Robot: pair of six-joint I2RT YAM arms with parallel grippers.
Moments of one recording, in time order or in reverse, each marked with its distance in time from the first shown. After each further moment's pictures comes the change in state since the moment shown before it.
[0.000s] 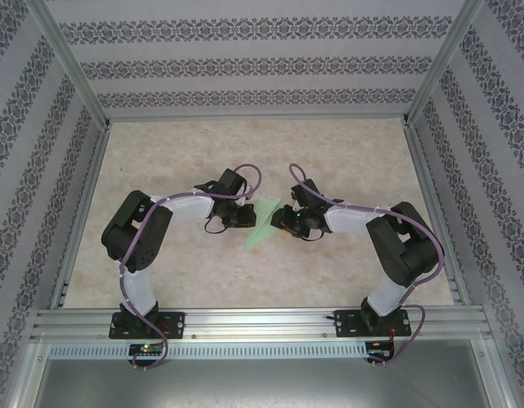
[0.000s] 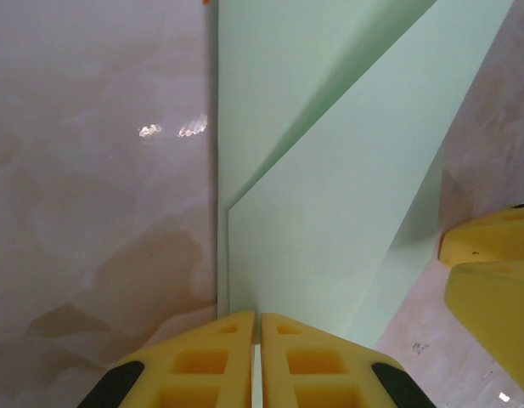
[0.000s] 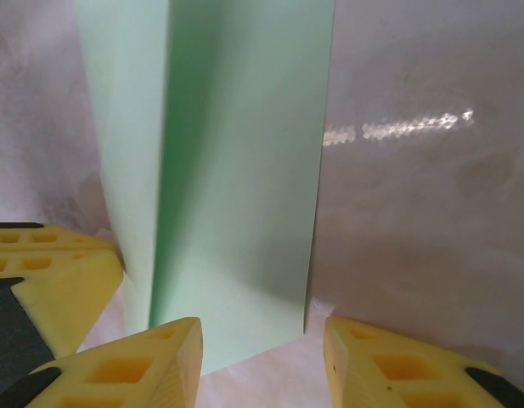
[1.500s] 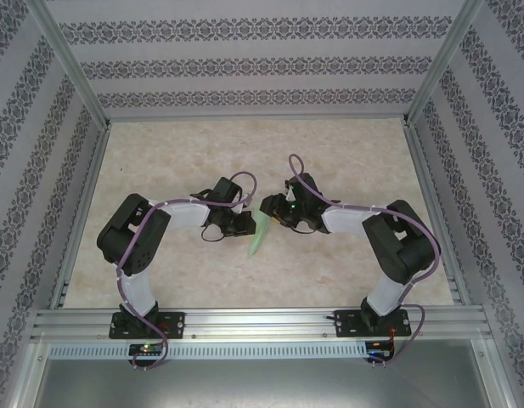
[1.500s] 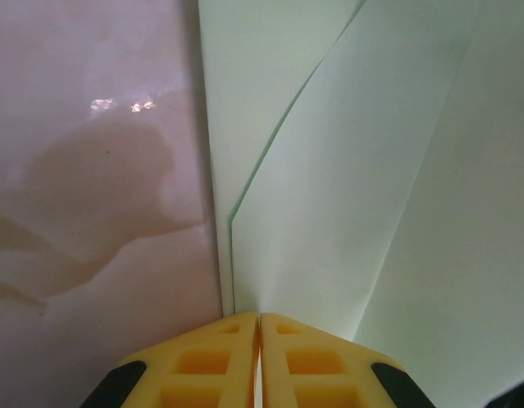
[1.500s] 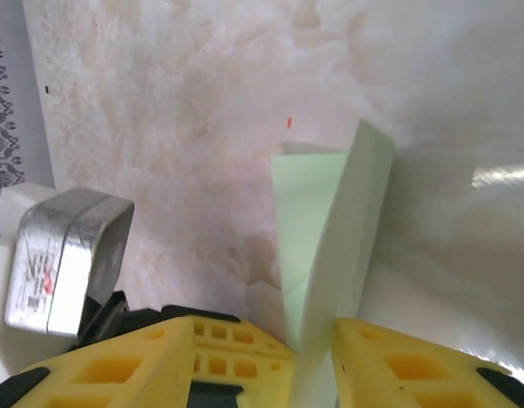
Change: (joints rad) left arm 0.000 -0.041 -0.126 0.111 0.117 -0.073; right arm 0.013 0.038 0.008 0.289 -0.061 0.112
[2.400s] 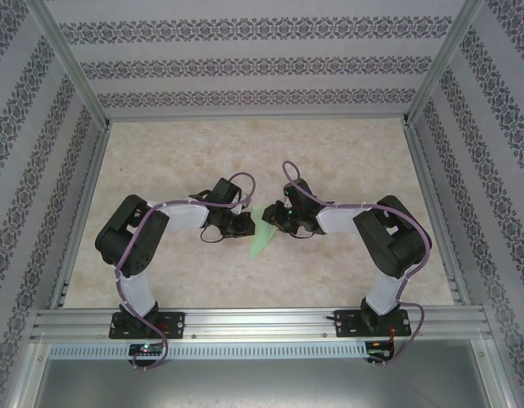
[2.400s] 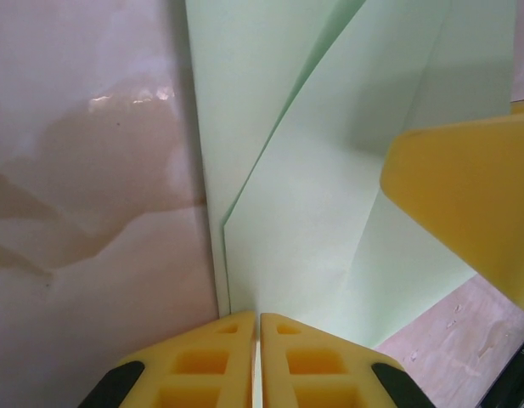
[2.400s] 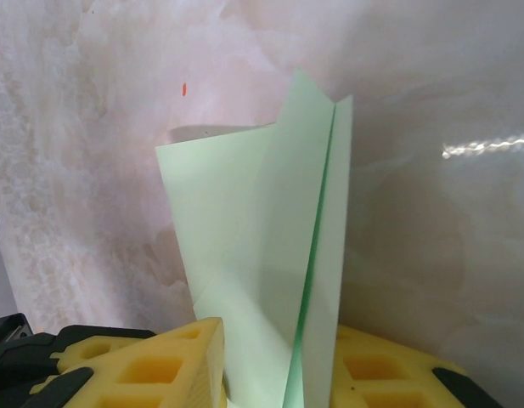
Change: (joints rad) left arm -0.001 -0.017 -0.015 -0.001 0.000 -0.023; right arm 0.024 0.053 0.000 -0.058 0.050 -0.003
